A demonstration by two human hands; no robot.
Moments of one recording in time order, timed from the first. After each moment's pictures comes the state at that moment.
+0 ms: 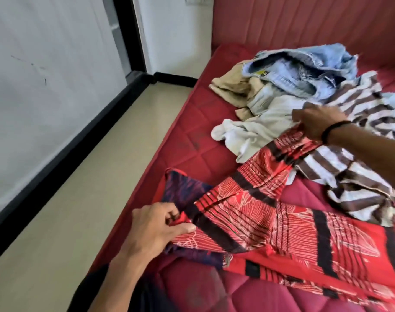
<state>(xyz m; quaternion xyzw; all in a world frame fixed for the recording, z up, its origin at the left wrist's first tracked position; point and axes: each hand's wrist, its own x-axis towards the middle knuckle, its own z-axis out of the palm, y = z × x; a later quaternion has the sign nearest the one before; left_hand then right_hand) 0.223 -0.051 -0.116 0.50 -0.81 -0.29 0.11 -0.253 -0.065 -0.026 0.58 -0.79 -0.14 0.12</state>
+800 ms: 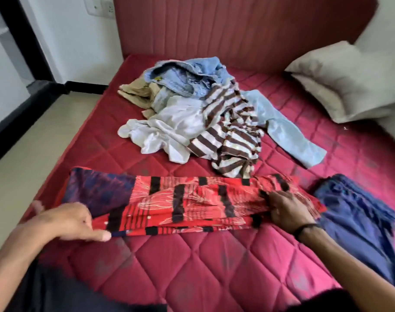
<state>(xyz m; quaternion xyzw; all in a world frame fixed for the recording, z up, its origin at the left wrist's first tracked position) 0.182 -0.022 -0.060 0.42 -0.84 -0.15 -0.30 -0.222 0.343 -0.085 0.43 -0.90 0.04 -0.02</state>
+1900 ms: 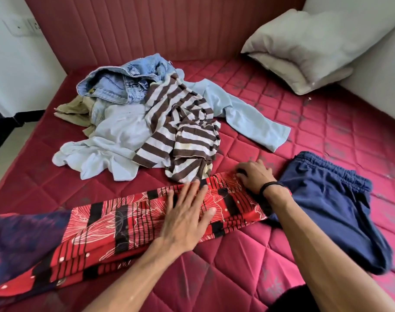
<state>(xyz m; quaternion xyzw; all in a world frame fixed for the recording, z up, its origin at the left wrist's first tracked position) -0.094 0.172 -0.142 0.15 -0.98 -0.13 0.05 -0.332 0.305 -0.104 0.33 -0.93 0.05 -0.12</state>
